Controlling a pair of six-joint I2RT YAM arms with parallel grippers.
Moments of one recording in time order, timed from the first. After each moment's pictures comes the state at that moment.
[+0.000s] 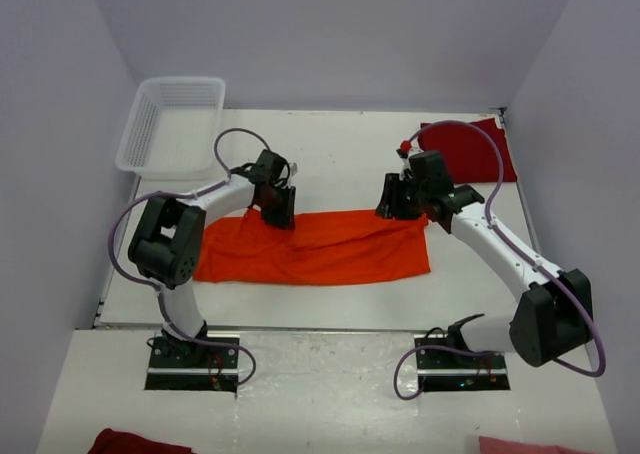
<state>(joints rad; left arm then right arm) -0.43 1.83 1.20 -0.53 0.21 -0.34 0.38 1.32 1.02 -0.52 -0.15 0.39</state>
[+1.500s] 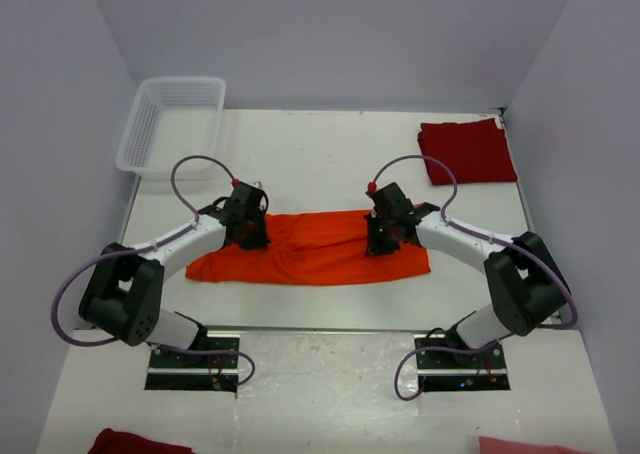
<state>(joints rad) -0.44 1.40 0.77 -0.44 -0.02 -0.57 0.56 1.51 0.86 -0.46 -0.12 0.47</state>
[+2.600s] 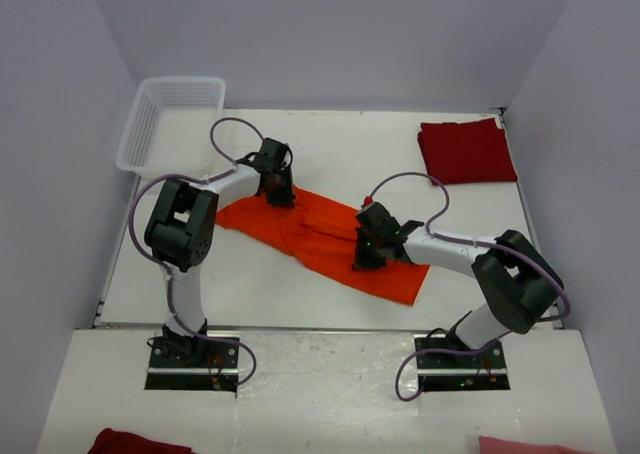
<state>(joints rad) -0.40 1.97 1.29 -0.38 0.08 -0.52 0.70 1.55 0.76 -0.30 -0.03 0.76</state>
